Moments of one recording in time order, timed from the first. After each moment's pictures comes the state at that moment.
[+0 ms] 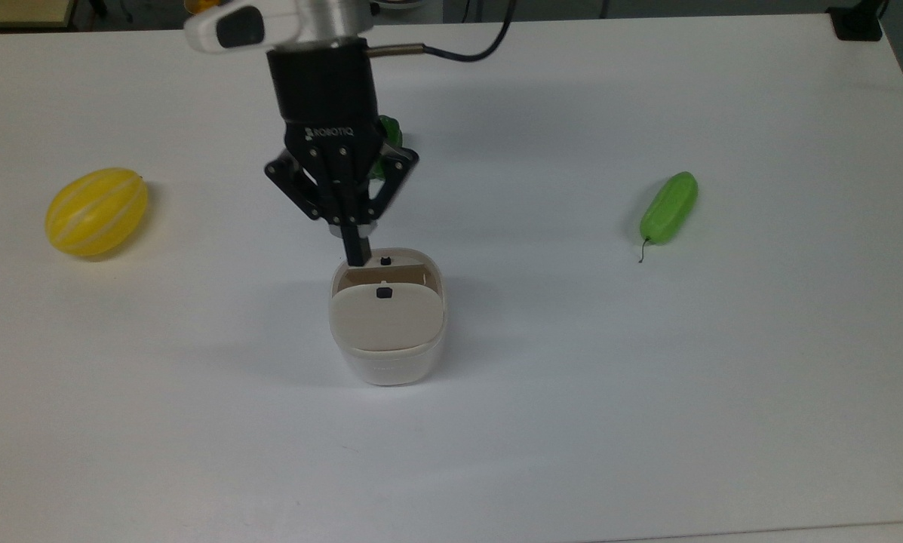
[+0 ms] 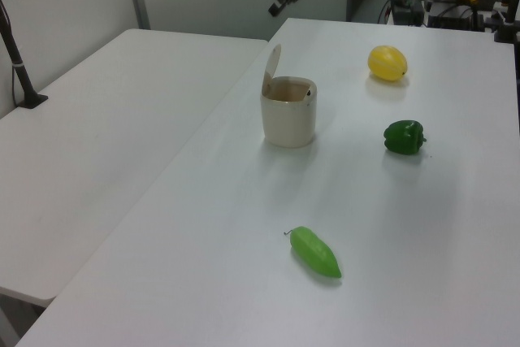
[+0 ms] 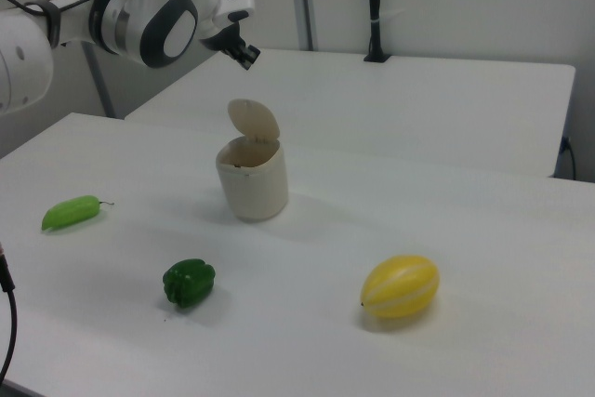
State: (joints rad) arm 0.14 0.39 -0.08 -1.38 0.24 2.46 0.11
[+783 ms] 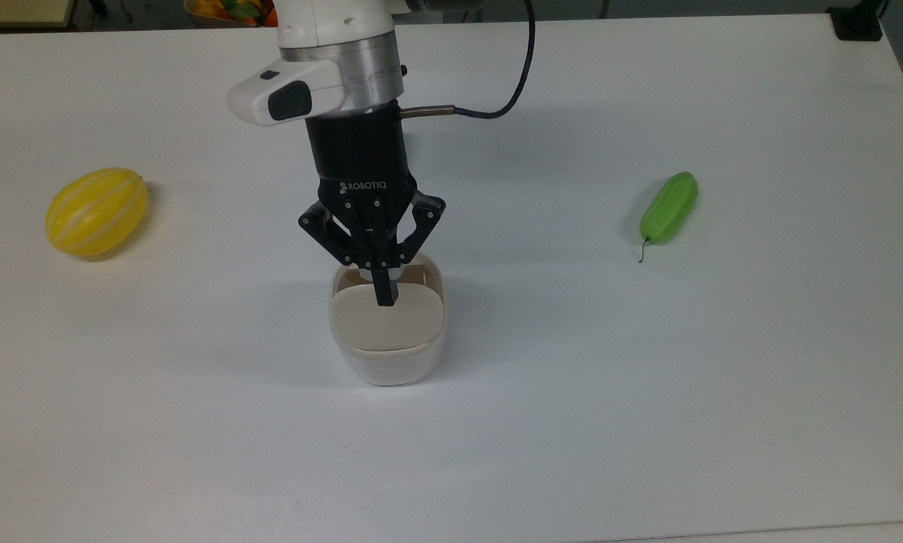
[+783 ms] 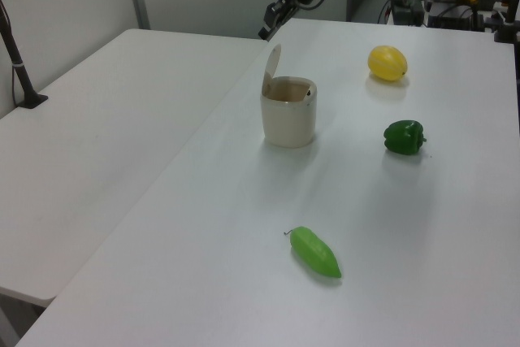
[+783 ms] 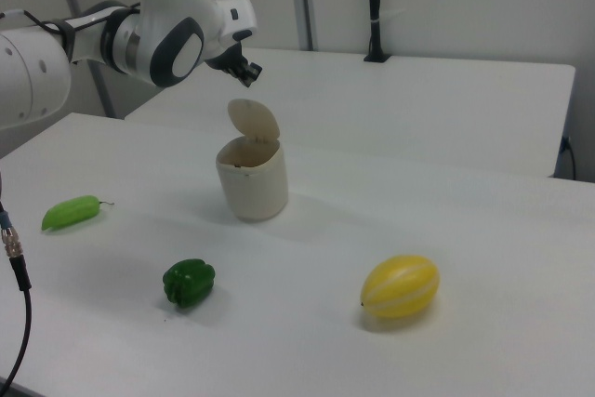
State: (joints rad) arm 0.14 0.46 -0.06 -1.37 0.24 2.51 0.04
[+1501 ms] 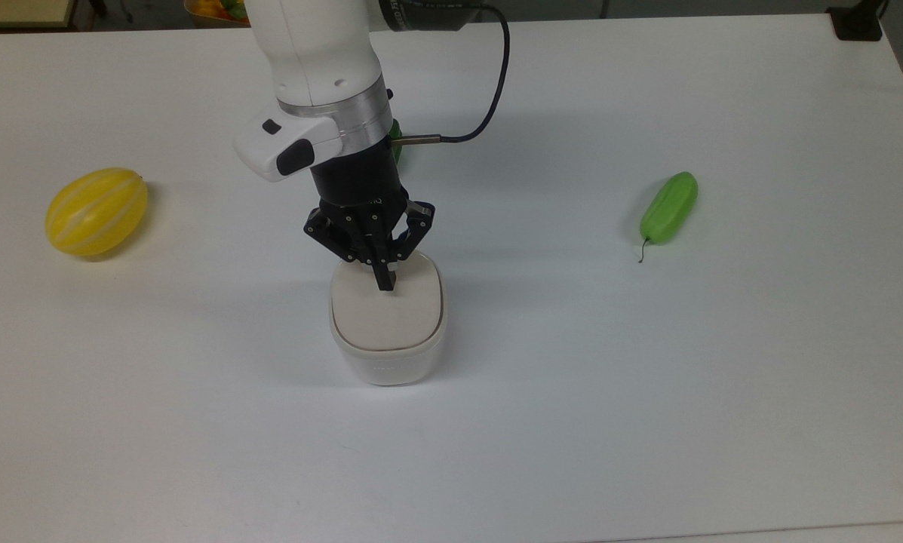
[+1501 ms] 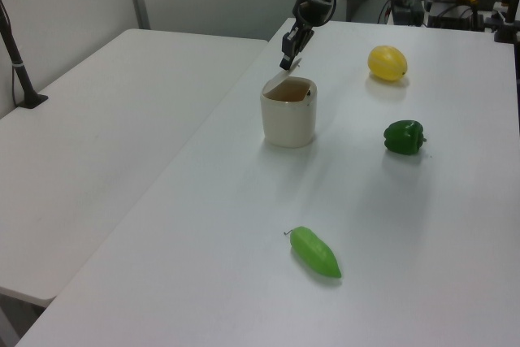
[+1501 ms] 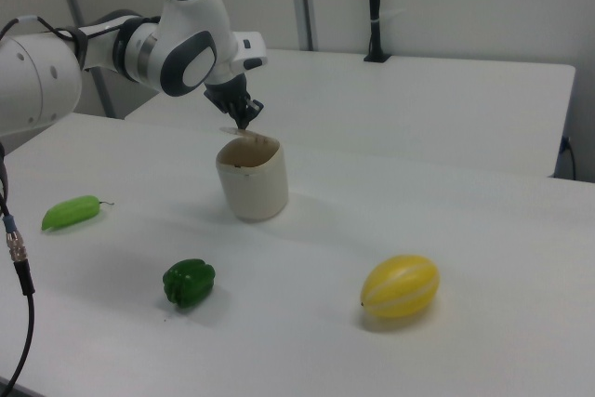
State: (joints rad) arm 0.12 0.48 -0.06 -1.38 0.24 2.25 -0.02
